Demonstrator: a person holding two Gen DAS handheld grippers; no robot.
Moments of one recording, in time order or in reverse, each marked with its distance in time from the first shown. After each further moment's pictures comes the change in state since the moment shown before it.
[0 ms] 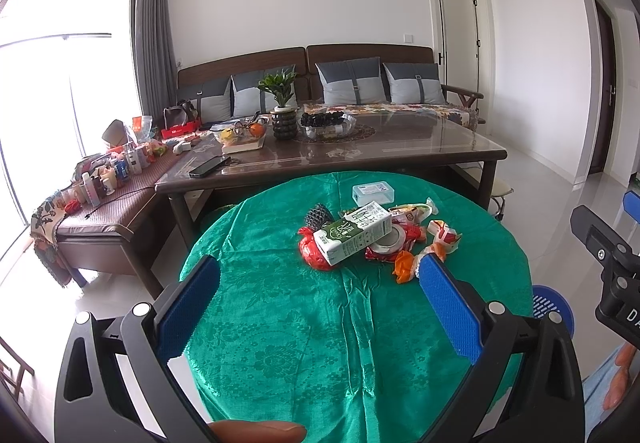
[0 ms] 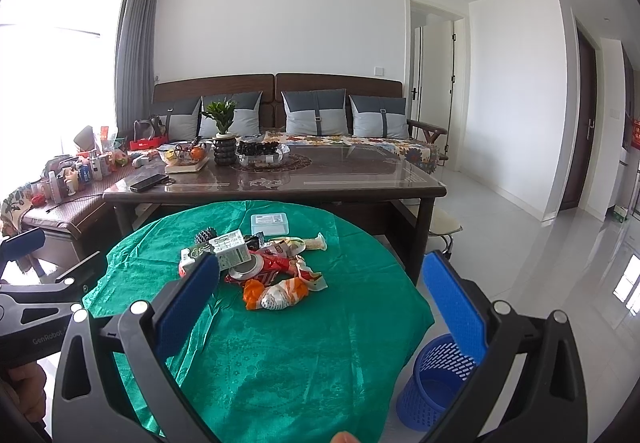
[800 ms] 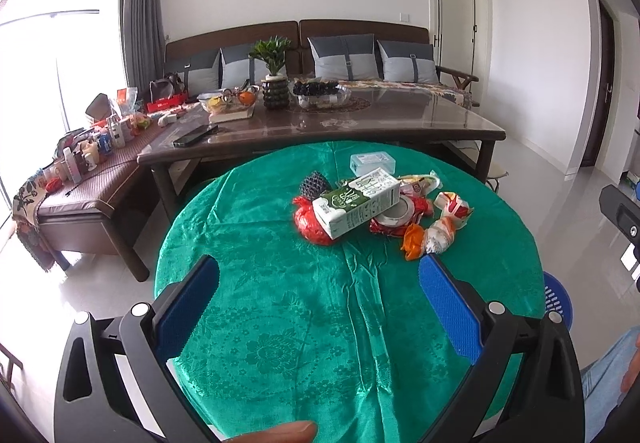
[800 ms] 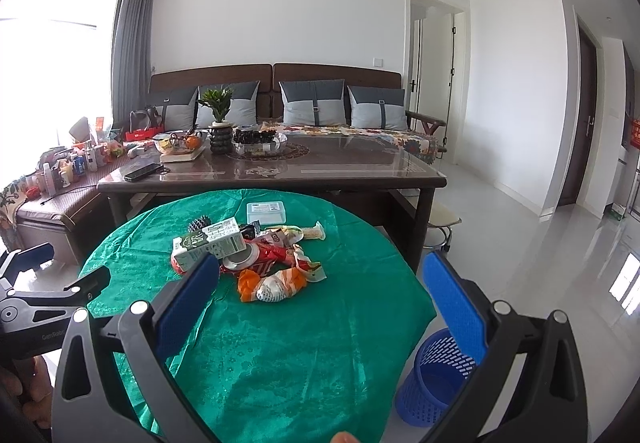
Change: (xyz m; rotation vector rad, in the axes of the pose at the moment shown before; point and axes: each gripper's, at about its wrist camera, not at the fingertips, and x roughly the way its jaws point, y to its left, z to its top) left arm 0.055 0.025 -0.024 -0.014 0.098 -0.058; right arm 0.036 0.007 -0.019 -0.009 0.048 -0.012
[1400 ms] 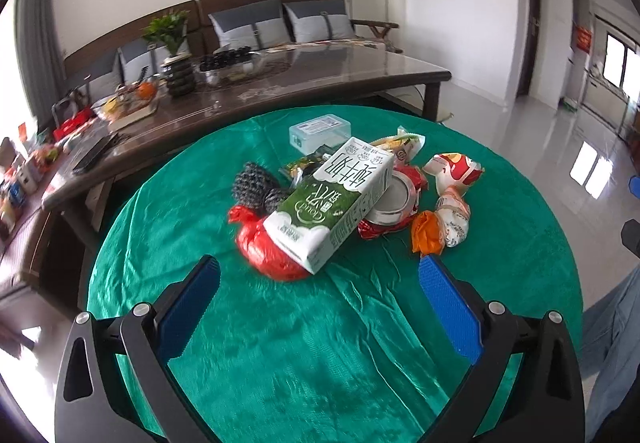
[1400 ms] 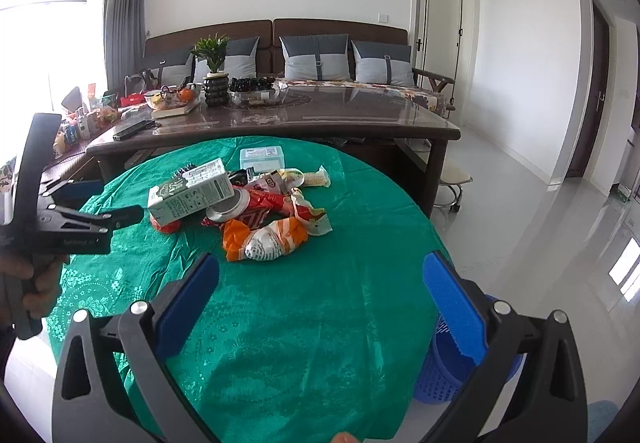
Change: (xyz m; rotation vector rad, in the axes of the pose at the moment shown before) left arm 0.159 -0.001 0.033 0.293 0.106 -0.280; right arm 0.071 0.000 -0.041 0.003 0.161 -0.001
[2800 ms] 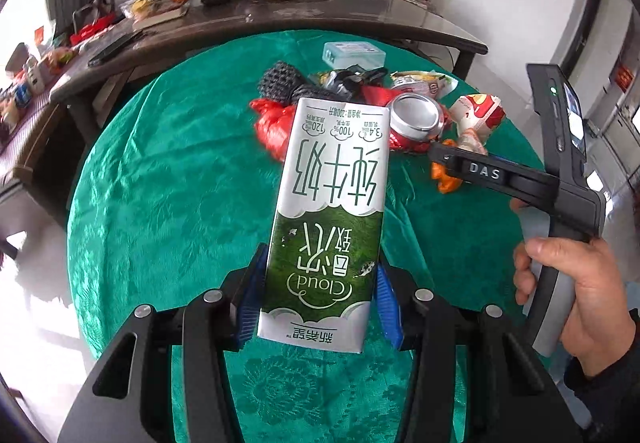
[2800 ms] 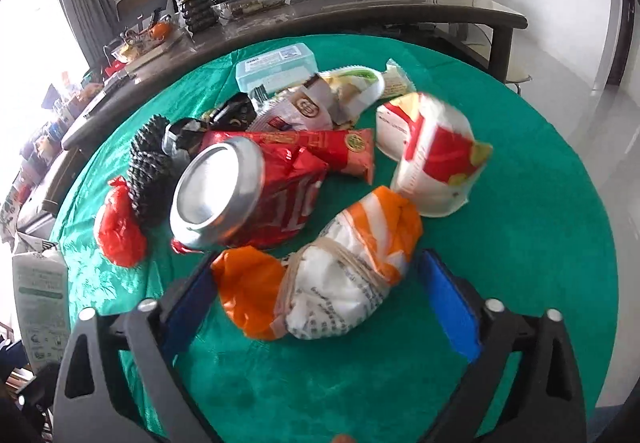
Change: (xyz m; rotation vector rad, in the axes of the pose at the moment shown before) left arm -0.006 0.013 -0.057 -0.292 0.234 -0.006; right arm 0.194 0.038 0.009 0.154 0.341 0.143
